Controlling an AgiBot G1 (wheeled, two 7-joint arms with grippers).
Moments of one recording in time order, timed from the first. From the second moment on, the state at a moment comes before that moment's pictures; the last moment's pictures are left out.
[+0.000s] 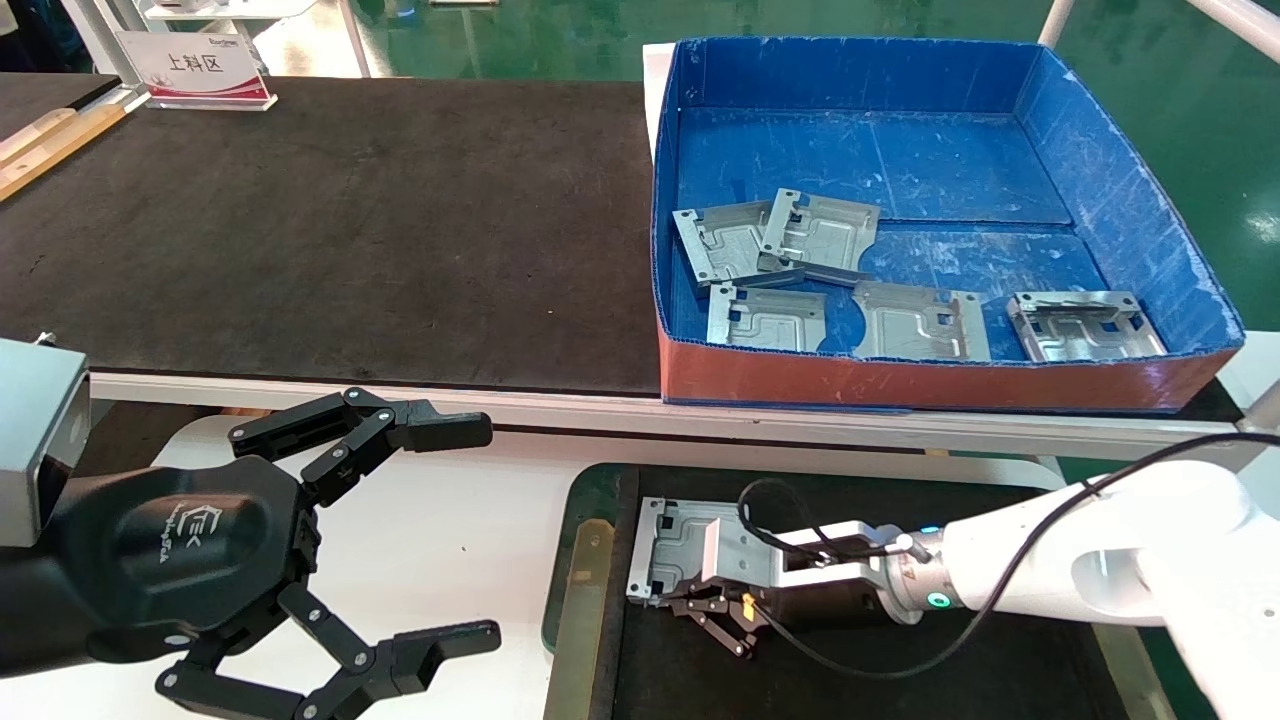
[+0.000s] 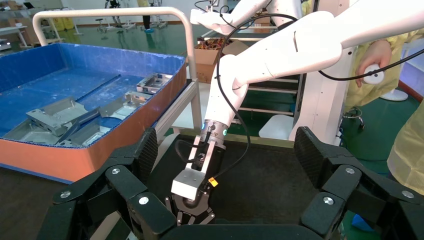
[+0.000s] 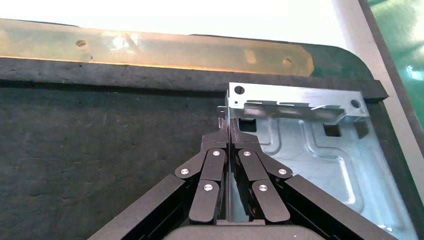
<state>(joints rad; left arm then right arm) -1.10 0.56 0.40 -1.26 0.64 1.45 -0.12 1.45 -1.26 -0.77 0.13 -1.32 -1.26 -0.53</state>
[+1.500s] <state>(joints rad) -1.10 0.56 0.40 -1.26 0.64 1.45 -0.12 1.52 -0.92 -0.67 0.59 -0.78 -1.59 -0.13</state>
